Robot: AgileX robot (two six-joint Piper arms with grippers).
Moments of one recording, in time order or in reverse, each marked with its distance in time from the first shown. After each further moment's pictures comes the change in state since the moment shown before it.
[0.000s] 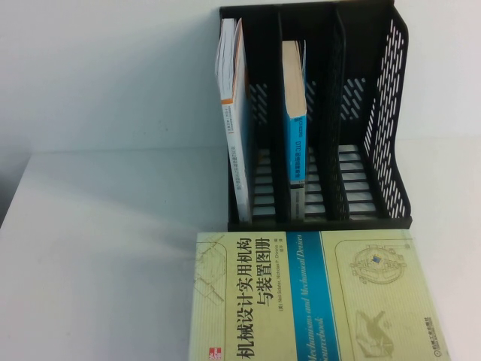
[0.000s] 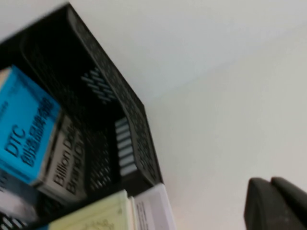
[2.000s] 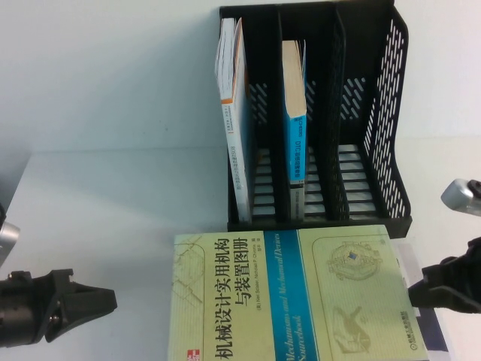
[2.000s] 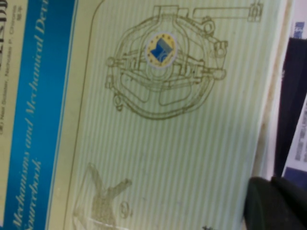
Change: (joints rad) right arm 0.122 1.016 -0.183 0.889 0.153 -1.130; left arm 0.308 0.966 -0.009 -0.943 0.735 1.033
